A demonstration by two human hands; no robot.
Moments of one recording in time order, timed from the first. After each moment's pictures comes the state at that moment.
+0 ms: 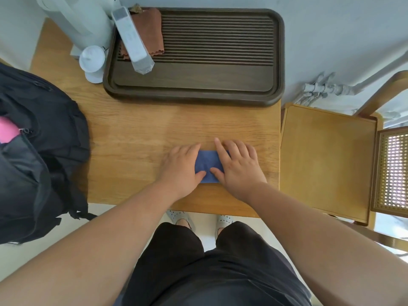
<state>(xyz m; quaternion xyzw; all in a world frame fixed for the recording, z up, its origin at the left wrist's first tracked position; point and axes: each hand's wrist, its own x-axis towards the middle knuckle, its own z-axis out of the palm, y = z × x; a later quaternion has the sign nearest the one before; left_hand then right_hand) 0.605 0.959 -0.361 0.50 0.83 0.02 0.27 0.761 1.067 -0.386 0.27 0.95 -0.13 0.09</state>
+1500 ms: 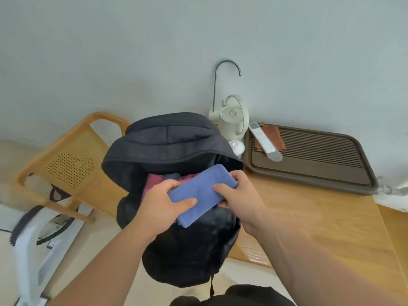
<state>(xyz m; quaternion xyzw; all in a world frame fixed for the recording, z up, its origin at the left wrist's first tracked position) 0.297 0.658 -0.176 0.24 0.83 0.41 0.29 0.428 0.809 -0.175 0.42 0.61 -0.66 -0.11</state>
